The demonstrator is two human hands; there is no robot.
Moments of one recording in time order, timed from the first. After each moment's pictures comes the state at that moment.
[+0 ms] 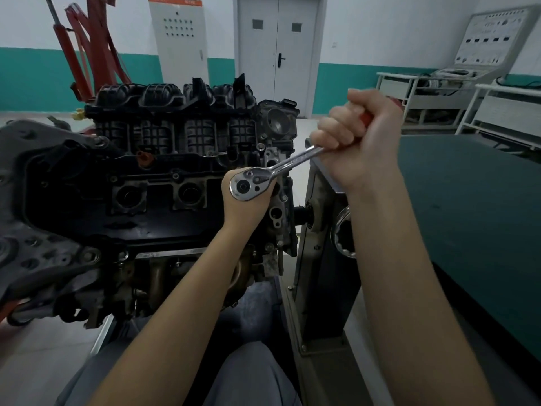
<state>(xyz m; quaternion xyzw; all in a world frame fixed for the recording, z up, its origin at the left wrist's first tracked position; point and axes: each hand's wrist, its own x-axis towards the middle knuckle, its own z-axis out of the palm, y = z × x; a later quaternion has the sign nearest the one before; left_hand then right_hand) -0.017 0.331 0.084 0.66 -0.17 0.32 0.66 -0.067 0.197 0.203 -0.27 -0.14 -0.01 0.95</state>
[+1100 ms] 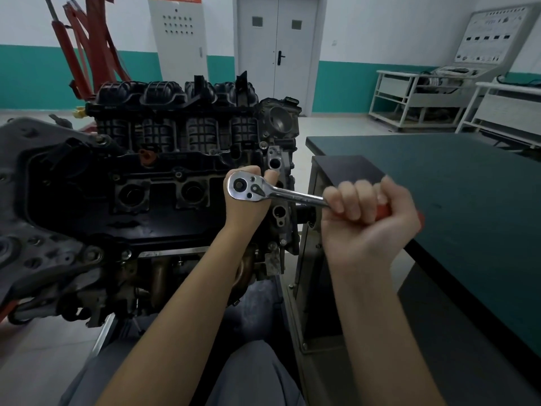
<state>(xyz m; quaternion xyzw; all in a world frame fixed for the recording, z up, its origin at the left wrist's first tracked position) -0.015 0.332 0.082 0.66 -0.16 0.33 0.65 -0.117 0.209 0.132 -0.13 -0.11 -0.14 0.98</state>
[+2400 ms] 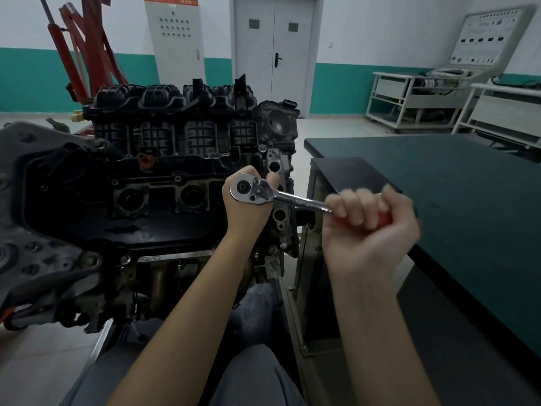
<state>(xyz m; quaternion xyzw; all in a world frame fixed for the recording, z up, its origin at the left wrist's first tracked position) -0.016 0.330 0.079 0.66 -0.14 0.35 0.65 -0.119 0.211 0.130 -0.11 -0.08 -0.14 0.98</state>
